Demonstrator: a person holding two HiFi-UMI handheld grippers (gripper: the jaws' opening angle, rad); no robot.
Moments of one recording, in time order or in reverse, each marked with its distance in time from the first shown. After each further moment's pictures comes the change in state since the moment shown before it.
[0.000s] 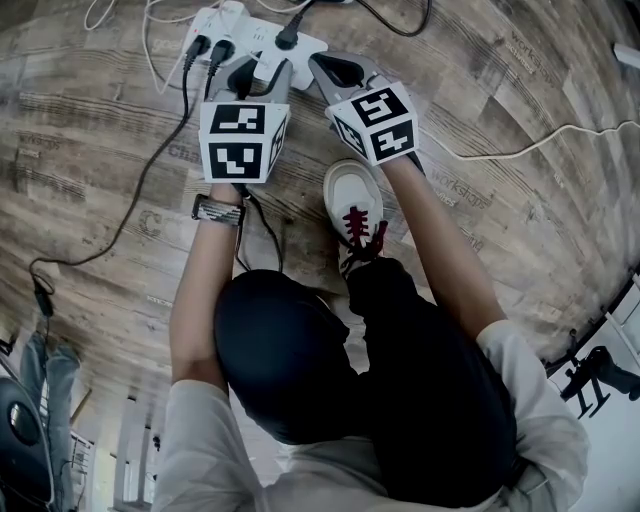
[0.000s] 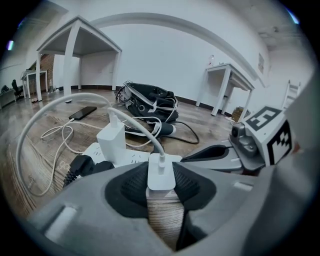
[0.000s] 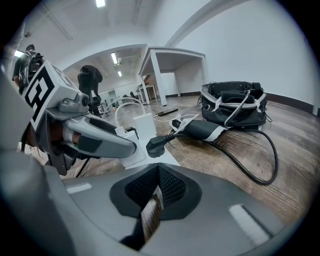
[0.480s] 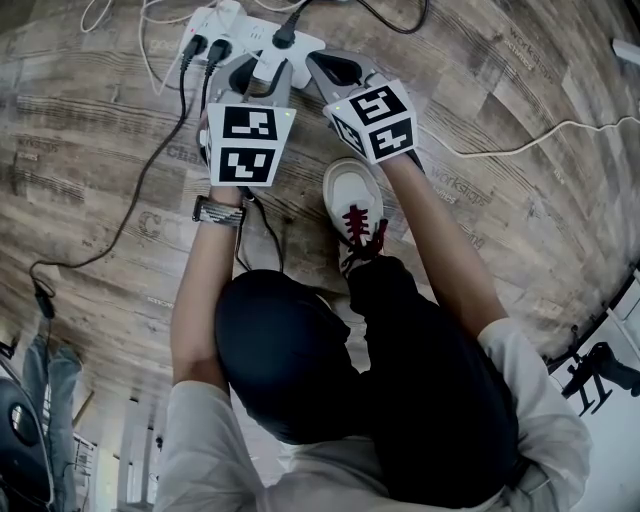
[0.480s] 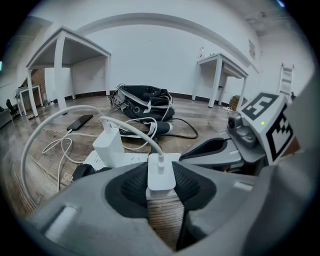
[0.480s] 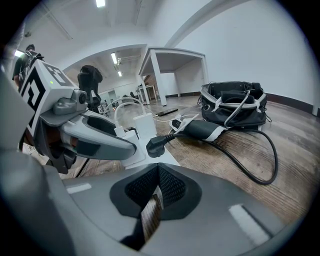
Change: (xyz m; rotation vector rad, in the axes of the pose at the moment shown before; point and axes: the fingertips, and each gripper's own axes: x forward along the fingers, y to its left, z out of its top) left arm 0.000 -0.004 0.001 0.137 0.017 0.030; right arm 0.000 0.001 -0.001 0.001 0.000 -0.001
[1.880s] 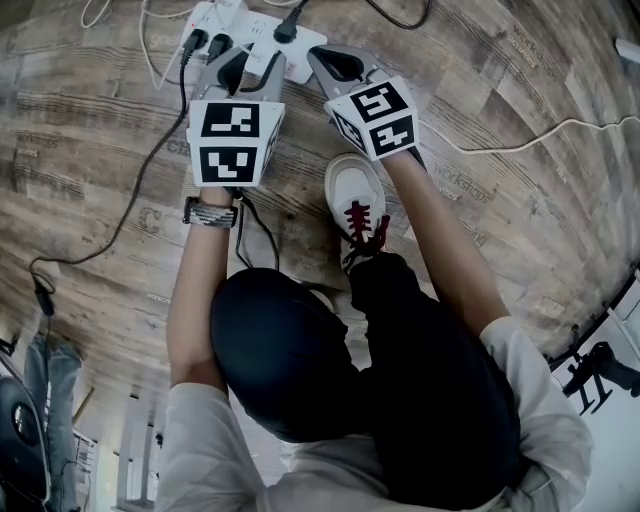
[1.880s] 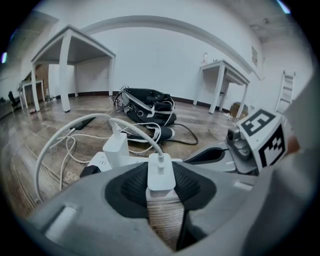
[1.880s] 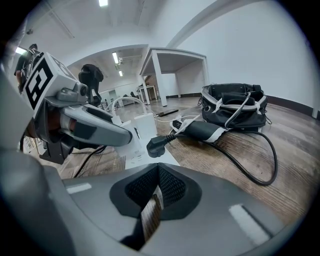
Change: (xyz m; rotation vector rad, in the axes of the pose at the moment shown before) left arm -0.014 0.008 0.010 -0.052 -0.026 -0.016; right arm 0.000 0.001 -0.001 -0.016 -0.007 -0.007
